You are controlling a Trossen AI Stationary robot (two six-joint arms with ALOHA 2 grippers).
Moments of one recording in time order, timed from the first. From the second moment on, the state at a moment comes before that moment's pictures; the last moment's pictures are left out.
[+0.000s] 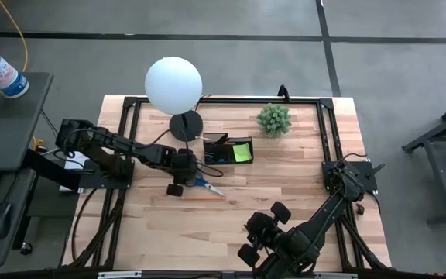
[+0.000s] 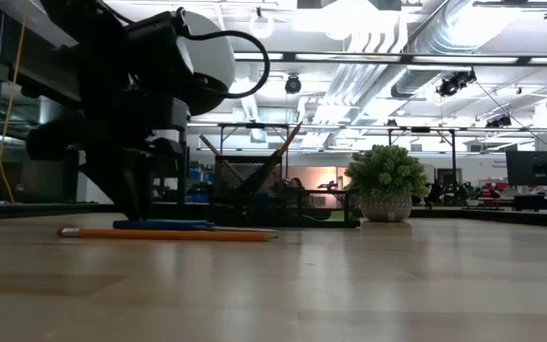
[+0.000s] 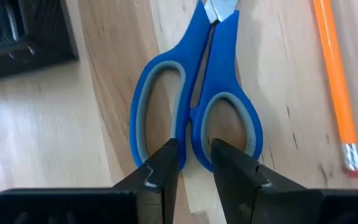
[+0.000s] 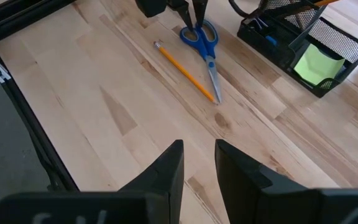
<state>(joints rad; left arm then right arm) 0.08 1.51 0.68 -0.39 -0.01 0.18 0.76 2.16 2.31 -1.56 0.72 1.41</state>
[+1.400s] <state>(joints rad) 0.08 1.53 0.81 -0.58 0.02 0.24 0.76 2.16 2.31 -1.56 0.72 1.41</state>
